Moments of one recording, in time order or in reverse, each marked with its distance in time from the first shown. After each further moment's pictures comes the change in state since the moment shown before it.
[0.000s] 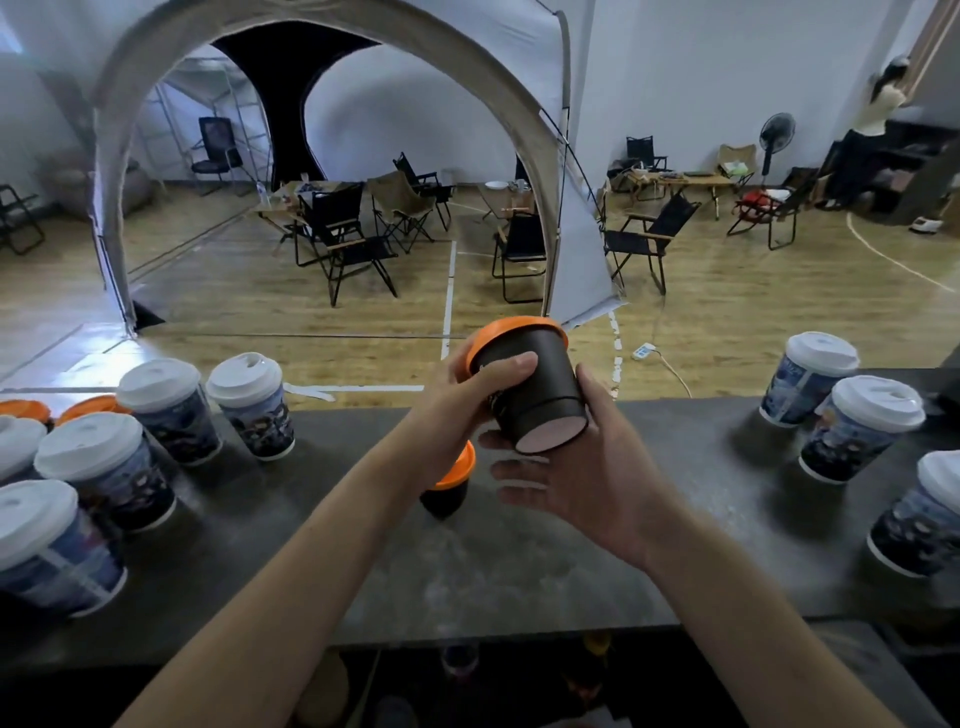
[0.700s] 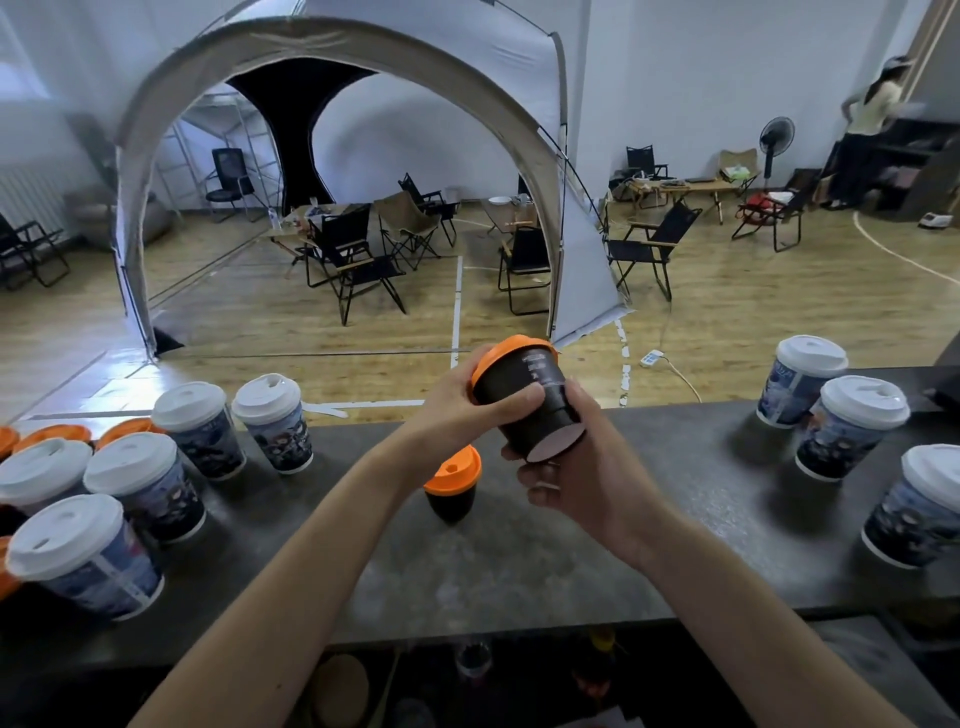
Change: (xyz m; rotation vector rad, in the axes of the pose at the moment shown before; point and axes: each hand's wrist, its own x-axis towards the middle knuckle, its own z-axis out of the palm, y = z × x) left_hand -0.013 0.021 0.003 0.326 -0.049 0.028; right_hand -0.012 0.000 0.001 -0.032 0.118 -0.050
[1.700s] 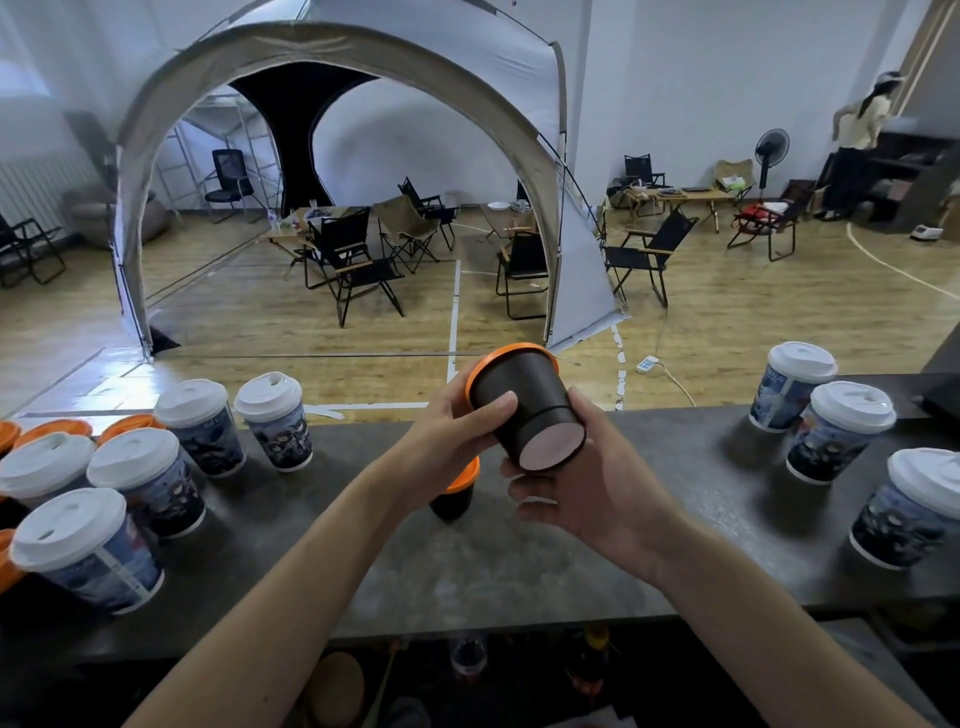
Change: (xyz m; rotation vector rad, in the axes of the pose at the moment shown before) left_hand -0.018 -0.012 0.005 -0.341 -0.089 0.039; right_hand -0.026 -0.006 0.010 0.015 -0.096 0.078
